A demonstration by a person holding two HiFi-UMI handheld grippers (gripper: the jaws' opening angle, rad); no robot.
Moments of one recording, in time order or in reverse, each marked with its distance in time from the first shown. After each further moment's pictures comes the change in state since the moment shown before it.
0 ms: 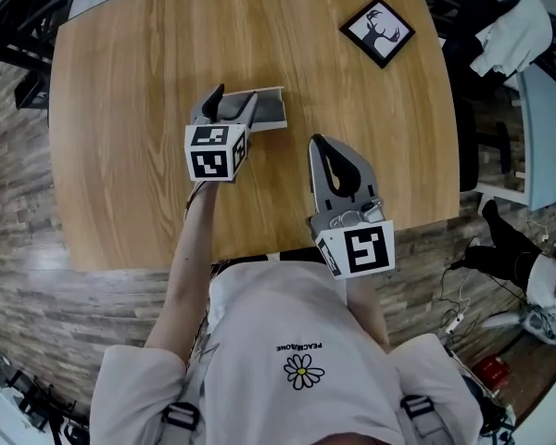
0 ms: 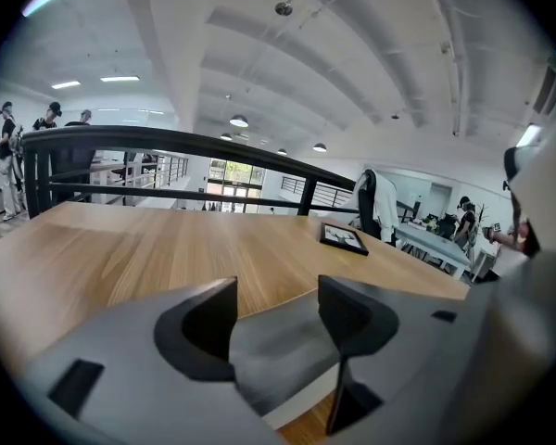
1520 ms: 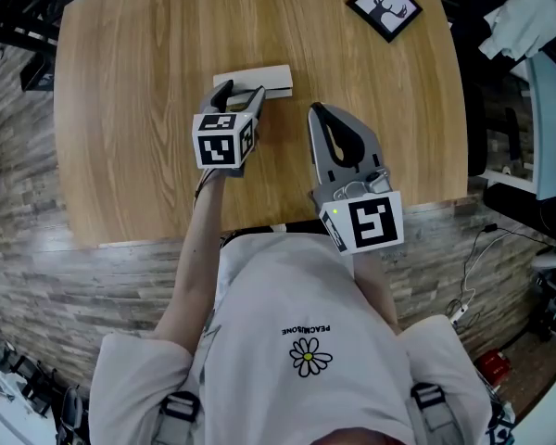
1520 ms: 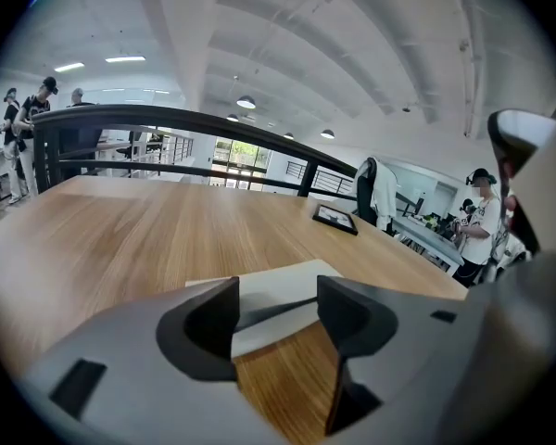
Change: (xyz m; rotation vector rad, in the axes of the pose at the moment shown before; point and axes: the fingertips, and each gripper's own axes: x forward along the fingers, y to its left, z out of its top) left arm -0.028 -0.019 -0.047 -0.058 0.105 0.009; right arm -0.009 0.015 0.007 -0.012 -0.022 0.054
